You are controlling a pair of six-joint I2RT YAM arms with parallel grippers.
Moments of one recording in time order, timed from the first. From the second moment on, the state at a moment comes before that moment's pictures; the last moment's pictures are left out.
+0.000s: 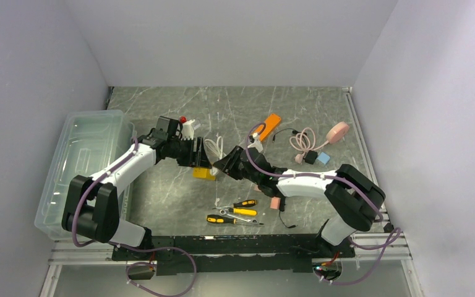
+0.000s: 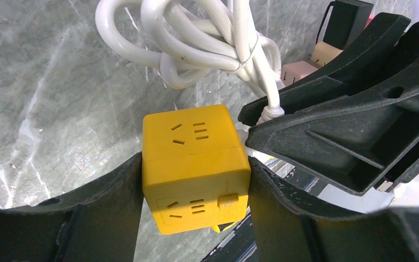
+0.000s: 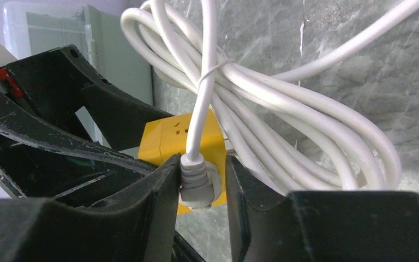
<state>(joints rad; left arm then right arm) -0.32 1.42 0.93 -0.45 0.59 -0.25 0.91 1.57 0.73 0.40 0.12 1.21</state>
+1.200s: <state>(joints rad) -0.30 1.46 0.95 -0.44 0.77 -0.31 0.93 1.41 0.66 0.41 0.19 1.00</state>
